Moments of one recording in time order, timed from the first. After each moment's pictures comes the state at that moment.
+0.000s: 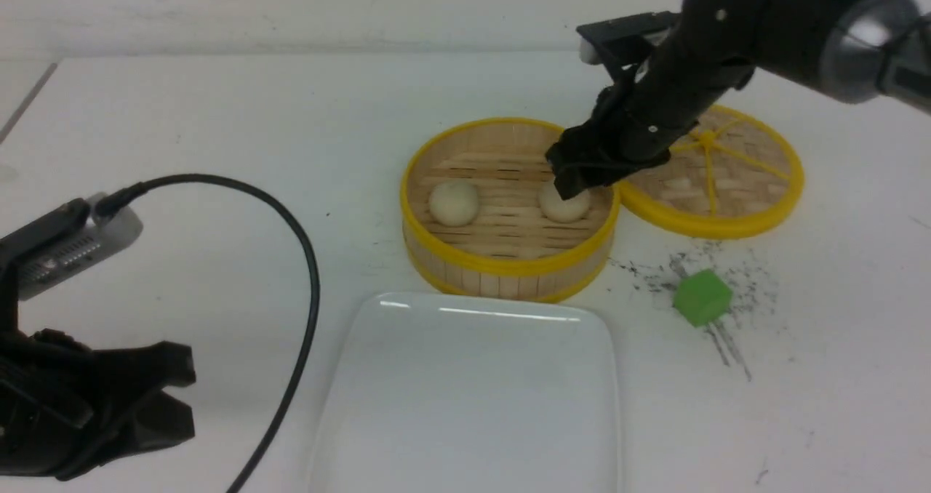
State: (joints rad) right arm 0.37 2.12 -1.83 0.22 0.85 -0.15; left arm -0.01 0.96 -0.65 -0.43 0.89 -0.02
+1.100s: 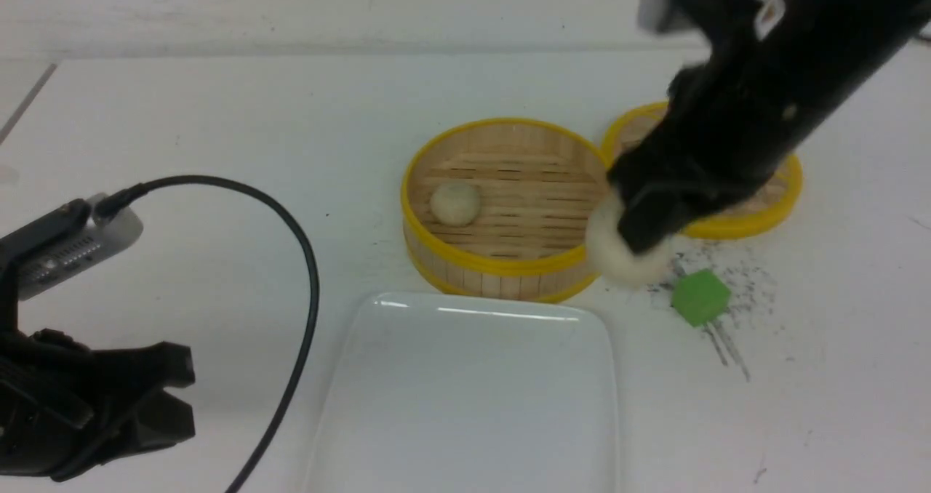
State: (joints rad) right arm 0.56 1.61 -1.46 0.31 1.18 -0.06; left arm -0.01 0.96 -0.65 -0.42 0.88 -0.02
